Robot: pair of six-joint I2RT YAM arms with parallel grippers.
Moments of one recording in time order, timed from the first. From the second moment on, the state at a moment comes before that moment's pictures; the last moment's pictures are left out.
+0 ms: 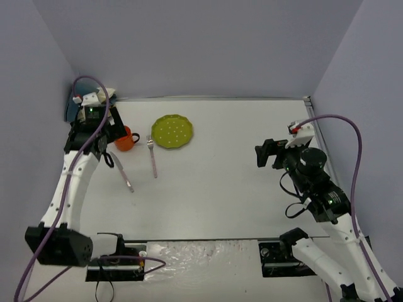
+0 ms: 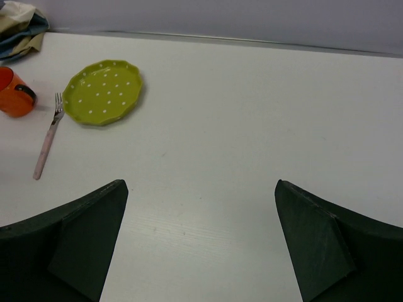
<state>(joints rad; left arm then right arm) -0.04 1.28 1.34 -0.73 -0.34 -0.35 0.41 0.71 0.92 -0.43 0.13 0.15</state>
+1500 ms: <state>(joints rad) 0.31 2.51 2.07 -0.14 0.05 -0.43 0.41 1.14 0.97 -0.35 -0.17 0.19</state>
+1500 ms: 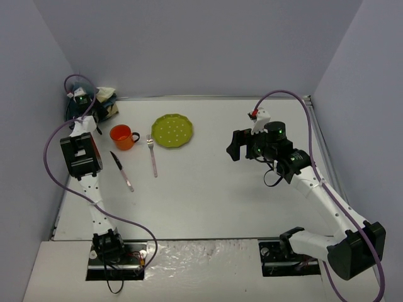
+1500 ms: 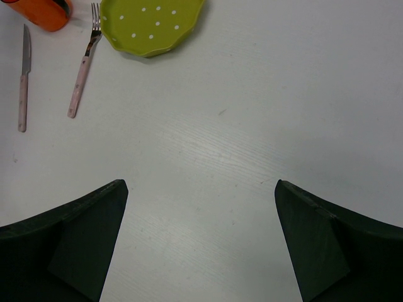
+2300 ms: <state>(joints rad) 0.30 2.19 2.43 -0.23 0.19 -0.48 0.41 1.06 0.97 -0.35 -0.17 0.19</state>
